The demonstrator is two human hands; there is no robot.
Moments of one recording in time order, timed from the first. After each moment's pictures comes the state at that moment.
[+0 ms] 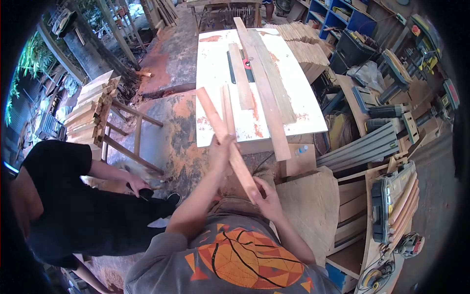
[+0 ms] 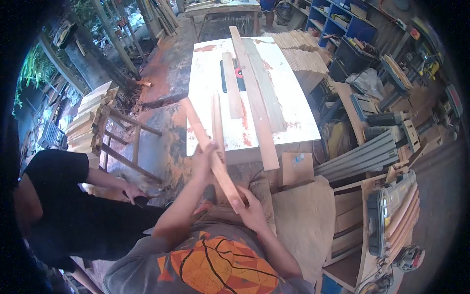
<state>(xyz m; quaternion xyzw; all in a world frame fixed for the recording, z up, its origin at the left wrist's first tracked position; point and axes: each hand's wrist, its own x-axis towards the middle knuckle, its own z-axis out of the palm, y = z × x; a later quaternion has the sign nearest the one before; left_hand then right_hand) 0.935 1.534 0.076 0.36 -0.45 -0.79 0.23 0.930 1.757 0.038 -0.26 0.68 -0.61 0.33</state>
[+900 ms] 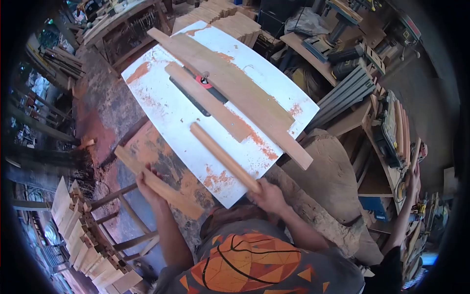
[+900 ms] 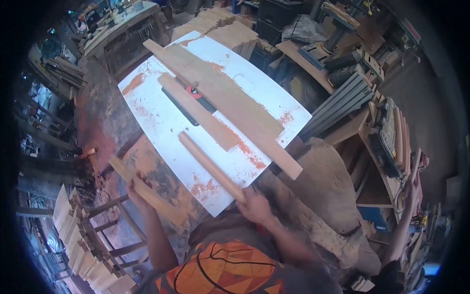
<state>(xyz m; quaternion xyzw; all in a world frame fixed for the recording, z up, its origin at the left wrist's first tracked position) 0.894 1.139 0.017 0.33 -0.30 -0.86 0.26 0.892 1.536 0.013 -0.08 0.92 -0.33 0.20</state>
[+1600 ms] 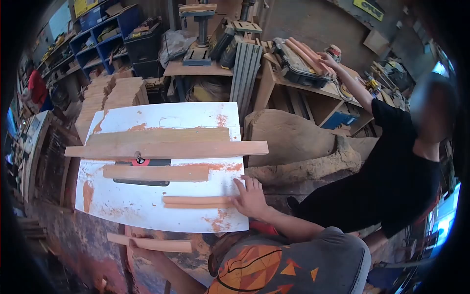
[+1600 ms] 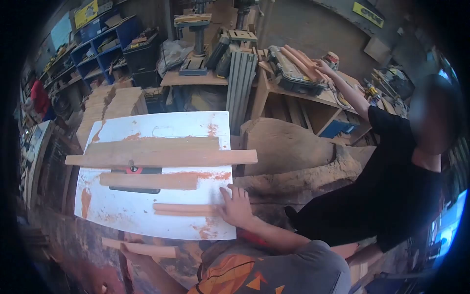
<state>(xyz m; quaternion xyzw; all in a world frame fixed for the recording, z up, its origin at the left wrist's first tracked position) 0.749 1.034 -0.033 0.22 -0.30 -0.92 0.09 0.887 1.431 0.019 0.14 0.97 -0.15 -0.12</state>
